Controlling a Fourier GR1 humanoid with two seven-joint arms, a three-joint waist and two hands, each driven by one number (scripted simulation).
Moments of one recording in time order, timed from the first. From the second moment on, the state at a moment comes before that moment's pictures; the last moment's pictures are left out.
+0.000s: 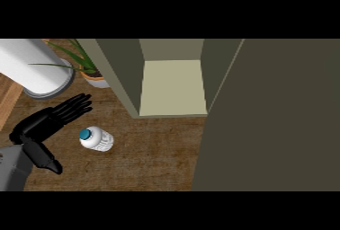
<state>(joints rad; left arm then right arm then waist) -0.30 0.37 0.24 -1.05 0.12 -1.00 -0.14 0.14 -0.10 0.54 -2.47 0.11 -0.13 0.37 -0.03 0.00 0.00</state>
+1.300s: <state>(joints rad) -0.44 0.31 0.04 -0.50 -0.18 -0.65 -0.69 0.07 -0.15 0.55 -2.47 0.10 -0.20 0.38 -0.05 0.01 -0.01</state>
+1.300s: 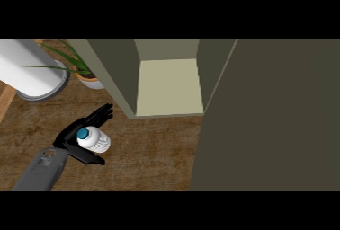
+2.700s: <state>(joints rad) -0.38 0.07 0.09 -0.57 -0.09 -0.10 -0.94 0.09 -0.21 0.55 -2.46 0.09 -0.26 0.37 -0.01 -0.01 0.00</state>
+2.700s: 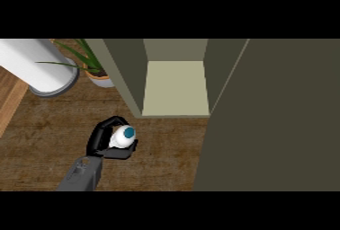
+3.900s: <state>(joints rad) -0.48 0.00 -0.33 -1.10 0.33 0.35 -0.44 0.12 -0.25 0.61 -2.48 0.11 -0.32 0.35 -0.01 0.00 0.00</state>
